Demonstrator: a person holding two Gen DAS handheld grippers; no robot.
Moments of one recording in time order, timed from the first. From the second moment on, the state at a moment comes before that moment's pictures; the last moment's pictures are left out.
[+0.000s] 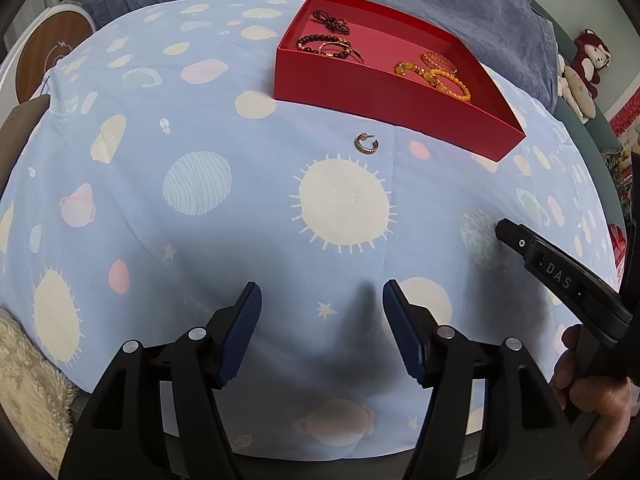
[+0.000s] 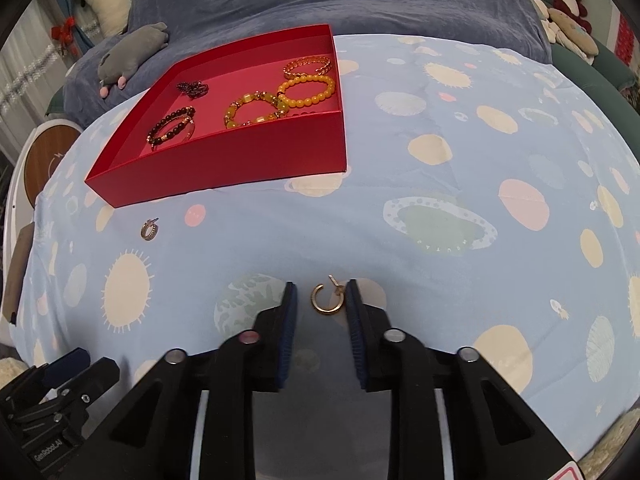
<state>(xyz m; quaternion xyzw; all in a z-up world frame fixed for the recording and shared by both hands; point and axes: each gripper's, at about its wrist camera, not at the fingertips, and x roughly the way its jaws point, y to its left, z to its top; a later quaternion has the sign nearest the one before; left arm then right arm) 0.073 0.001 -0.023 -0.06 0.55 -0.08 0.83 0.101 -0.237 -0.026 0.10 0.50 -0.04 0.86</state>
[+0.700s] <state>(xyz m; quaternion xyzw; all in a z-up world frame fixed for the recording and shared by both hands) 0.121 -0.014 -0.018 -0.04 0.53 -0.08 0.84 0.062 -0.235 -0.026 0.15 0.50 -0.02 0.85</state>
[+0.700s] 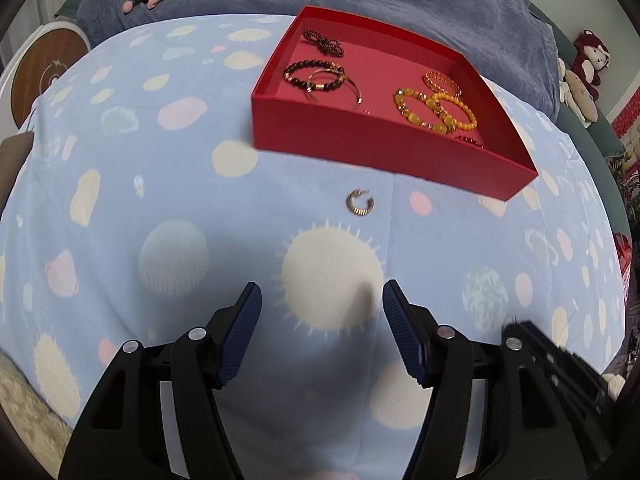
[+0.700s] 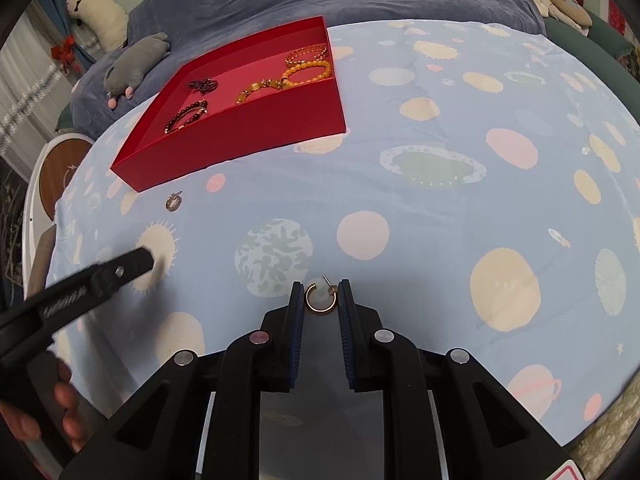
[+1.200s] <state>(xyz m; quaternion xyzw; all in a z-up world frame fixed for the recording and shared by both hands) 0.162 -0.044 -0.025 -0.01 0.51 -0.09 0.85 0.078 -0.235 -0.026 0.17 0.50 -0.02 0.85</state>
